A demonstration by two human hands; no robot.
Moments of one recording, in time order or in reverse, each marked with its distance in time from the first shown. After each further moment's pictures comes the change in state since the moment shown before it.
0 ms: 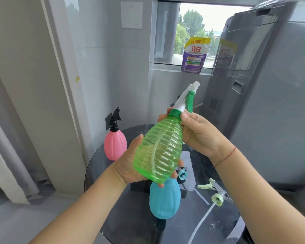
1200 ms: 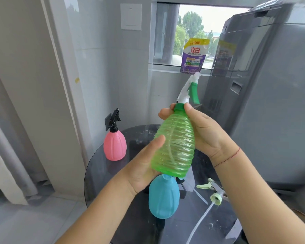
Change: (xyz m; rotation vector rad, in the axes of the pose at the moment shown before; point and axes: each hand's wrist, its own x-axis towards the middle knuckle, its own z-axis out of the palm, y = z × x) left_hand 0.015 -0.018 0.034 0.269 0.542 0.261; right_hand -0.005 -0.011 0.013 0.112 0.115 0.000
